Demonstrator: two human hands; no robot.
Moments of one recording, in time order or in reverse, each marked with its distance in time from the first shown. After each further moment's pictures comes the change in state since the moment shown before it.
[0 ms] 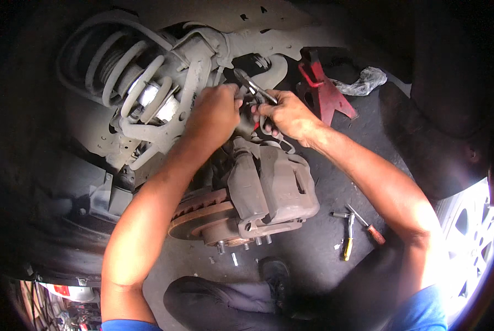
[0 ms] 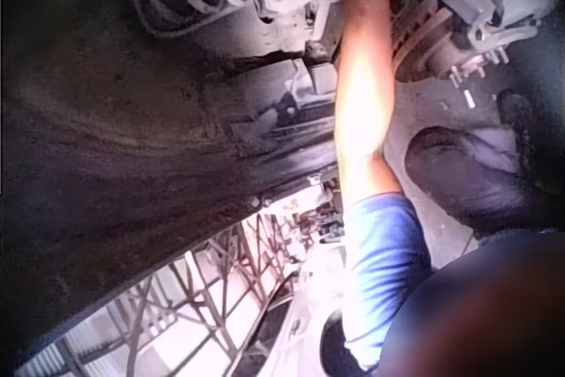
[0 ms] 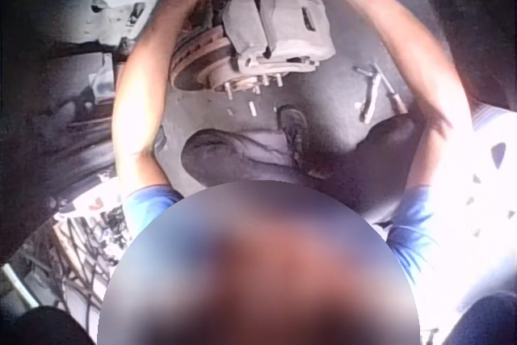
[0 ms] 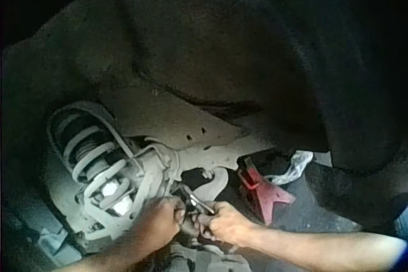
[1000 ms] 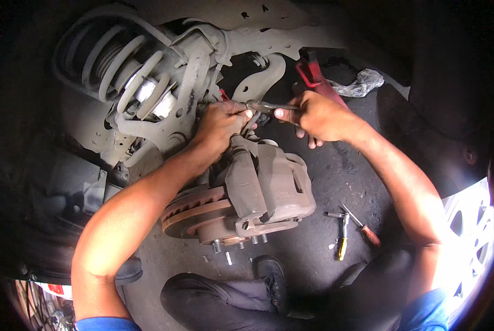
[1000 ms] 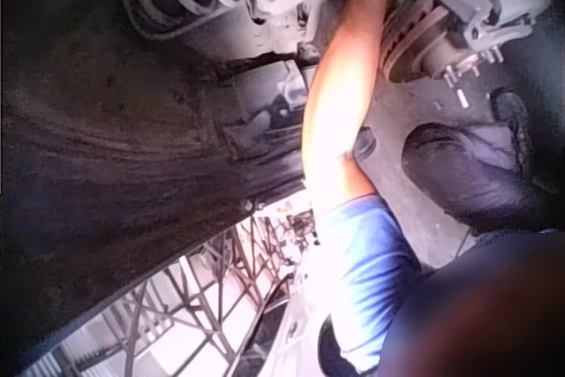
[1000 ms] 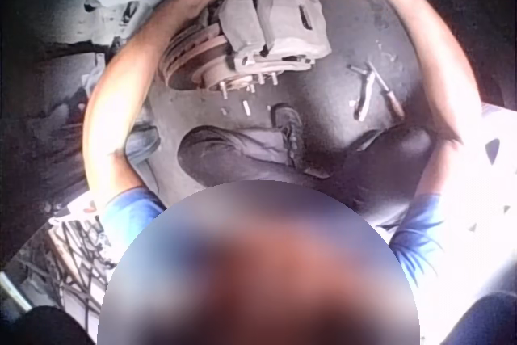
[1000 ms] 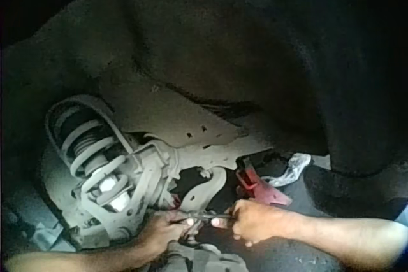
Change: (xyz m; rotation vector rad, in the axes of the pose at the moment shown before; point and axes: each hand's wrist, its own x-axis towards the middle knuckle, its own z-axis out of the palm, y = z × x) left_hand -0.018 0.002 0.027 -1.139 -0.338 -0.582; right_hand -0.050 -0.050 -0.042 -0.682 -0.082 0.211
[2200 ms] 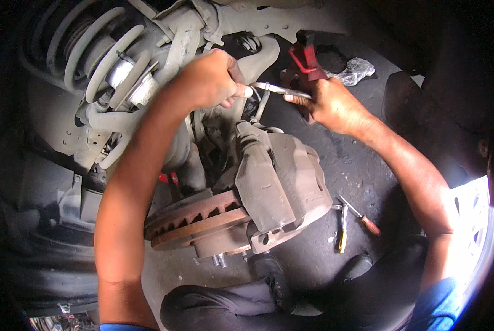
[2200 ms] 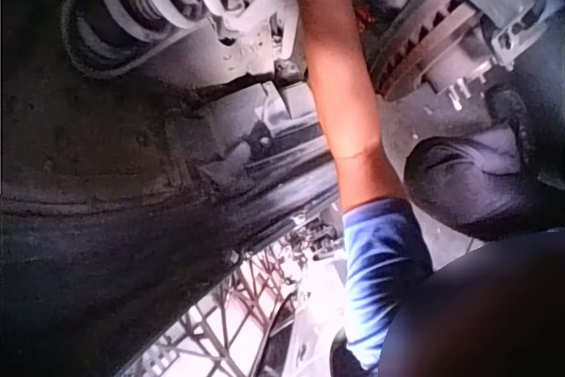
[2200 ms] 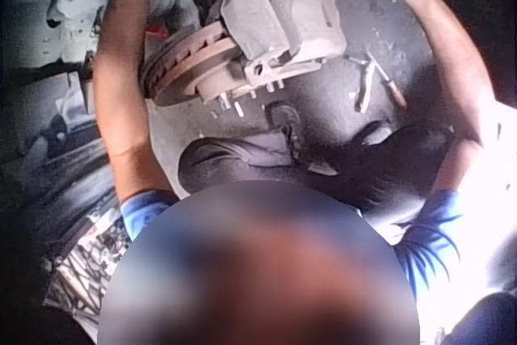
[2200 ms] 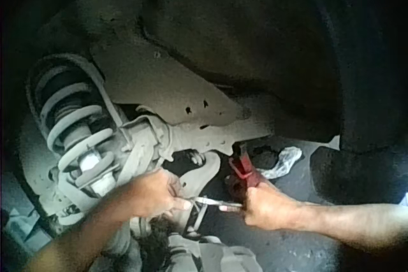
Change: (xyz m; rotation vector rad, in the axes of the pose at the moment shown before) left_hand 0.041 0.047 -0.032 0.709 -0.219 0.091; right_hand 0.040 0.060 0.018 -0.583 0.444 -0.288
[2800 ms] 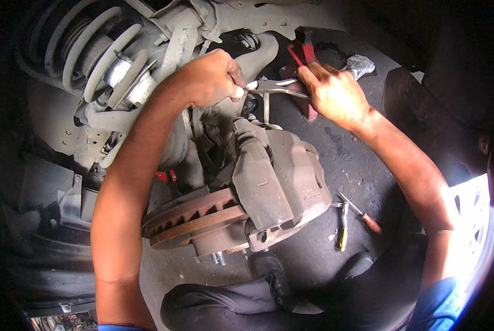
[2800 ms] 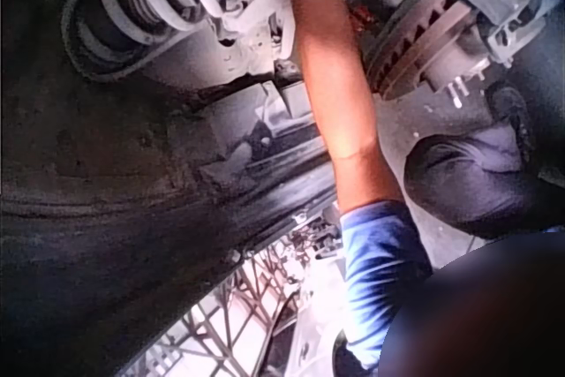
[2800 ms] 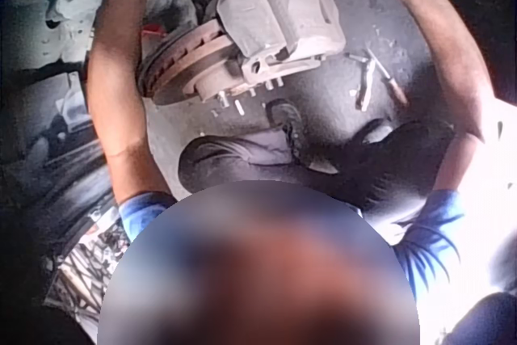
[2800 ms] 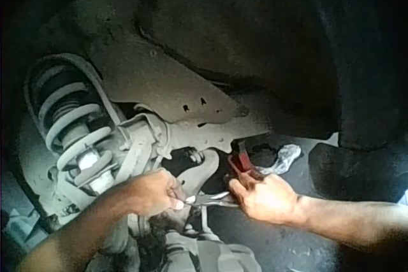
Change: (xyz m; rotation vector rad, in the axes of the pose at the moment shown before) left_hand 0.001 0.001 -0.003 0.161 -0.082 0.042; right_hand -0.005 -0.003 -0.009 -0.487 0.360 -0.411
